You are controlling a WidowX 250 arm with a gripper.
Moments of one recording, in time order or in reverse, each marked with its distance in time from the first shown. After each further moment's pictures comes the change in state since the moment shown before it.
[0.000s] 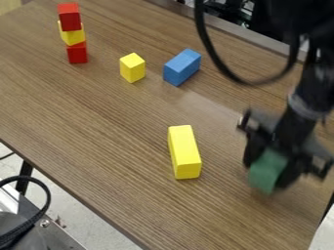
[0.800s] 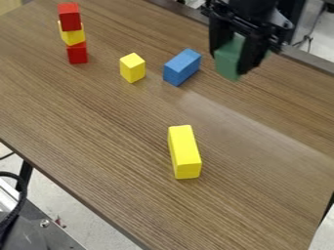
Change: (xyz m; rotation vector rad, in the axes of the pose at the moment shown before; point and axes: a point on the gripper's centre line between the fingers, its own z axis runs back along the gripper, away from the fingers) arm 0.037 0.097 0.072 -0.051 -0.108 -0.131
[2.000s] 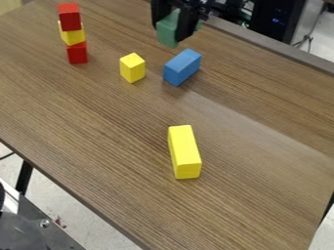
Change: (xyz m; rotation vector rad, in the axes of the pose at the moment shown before) arm 0.014 0.109 -0.032 0.064 0.124 0.156
